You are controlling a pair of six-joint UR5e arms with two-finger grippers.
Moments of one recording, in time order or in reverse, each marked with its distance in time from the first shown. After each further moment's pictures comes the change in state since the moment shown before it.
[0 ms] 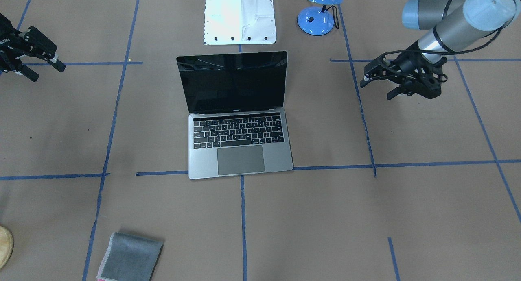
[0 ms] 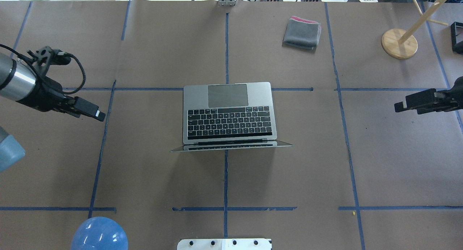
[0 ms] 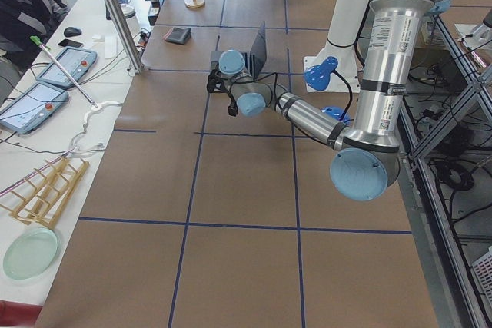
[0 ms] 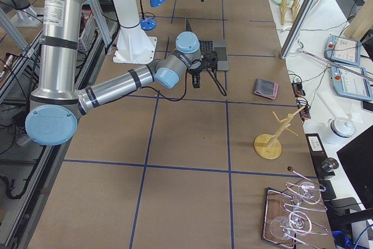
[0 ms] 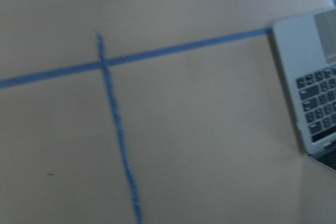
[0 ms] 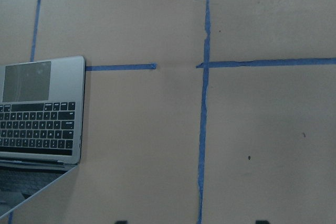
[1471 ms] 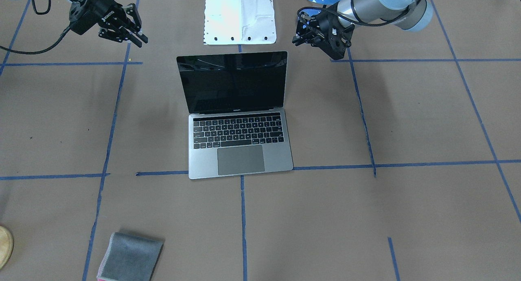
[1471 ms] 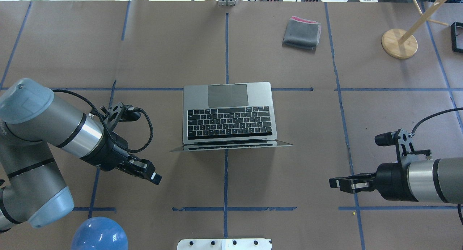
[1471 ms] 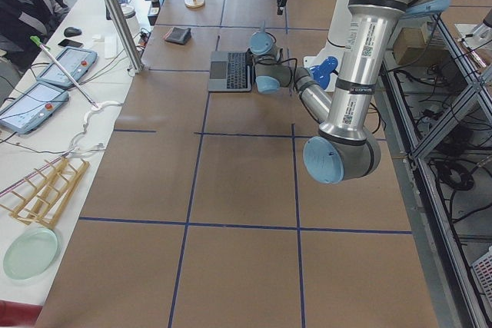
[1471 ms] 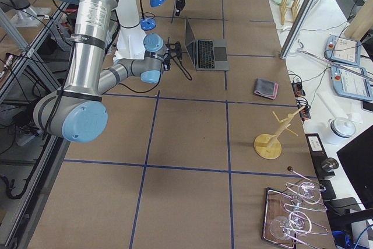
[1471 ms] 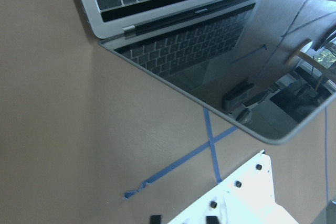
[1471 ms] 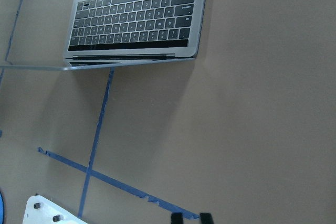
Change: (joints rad) left arm 0.285 -0.116 -0.073 -0.134 -0.053 -0.300; right arm -0.672 -0.079 0.087 0.363 -0.539 0.319
